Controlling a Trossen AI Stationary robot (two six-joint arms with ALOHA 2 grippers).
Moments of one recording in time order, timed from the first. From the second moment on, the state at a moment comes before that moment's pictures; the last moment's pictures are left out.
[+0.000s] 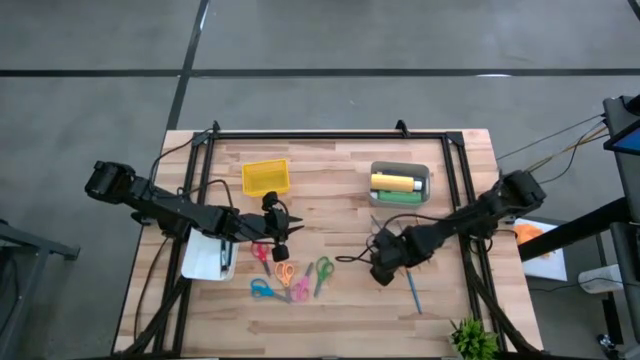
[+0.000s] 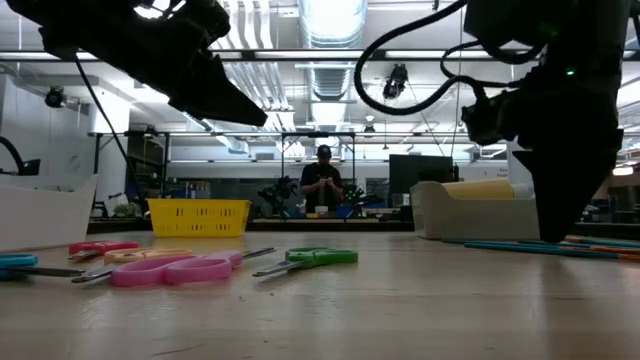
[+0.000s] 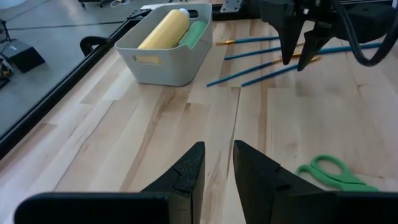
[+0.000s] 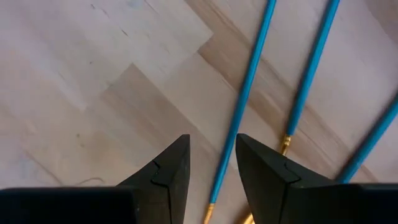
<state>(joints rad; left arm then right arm) -0.24 1.34 0.57 0.26 -0.46 -0.08 0.39 1.64 0.90 -0.70 0.13 1.17</state>
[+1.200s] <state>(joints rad) -0.24 1.34 0.57 0.22 -0.46 -0.08 0.30 1.65 0.85 -0.68 0.08 1.07</state>
